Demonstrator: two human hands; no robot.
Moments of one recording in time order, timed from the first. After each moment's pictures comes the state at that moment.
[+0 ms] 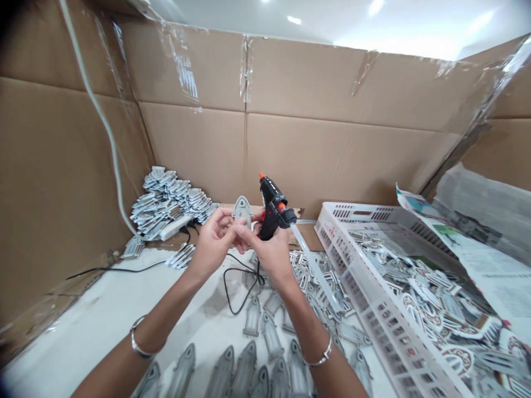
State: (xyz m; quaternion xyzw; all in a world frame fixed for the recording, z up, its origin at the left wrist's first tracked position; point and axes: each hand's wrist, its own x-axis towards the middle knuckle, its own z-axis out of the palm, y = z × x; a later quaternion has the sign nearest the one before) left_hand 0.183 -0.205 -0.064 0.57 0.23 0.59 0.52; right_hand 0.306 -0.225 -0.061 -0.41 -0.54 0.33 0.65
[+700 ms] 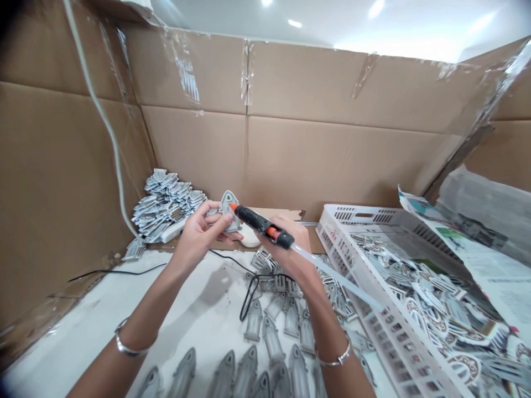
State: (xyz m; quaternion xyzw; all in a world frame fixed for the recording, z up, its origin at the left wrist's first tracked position) left_hand 0.155 -0.199 -0.042 0.58 0.28 0.56 0.52; right_hand 0.347 -0.233 -0.038 -0.50 -0.71 0.08 0.49
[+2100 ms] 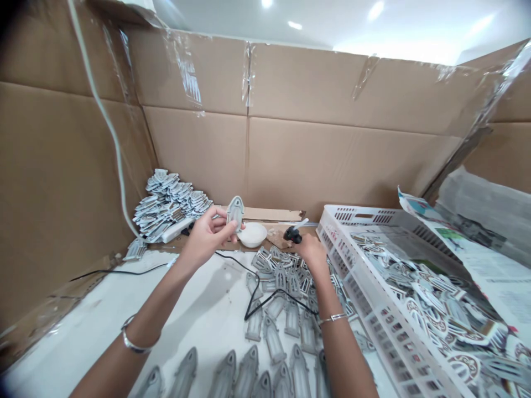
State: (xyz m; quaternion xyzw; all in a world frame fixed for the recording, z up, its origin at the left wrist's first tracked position) left_hand 0.157 -0.188 -0.057 0.62 0.32 0.55 0.47; right_hand 0.429 -0.157 -0.121 -0.83 -0.55 0.06 0.08
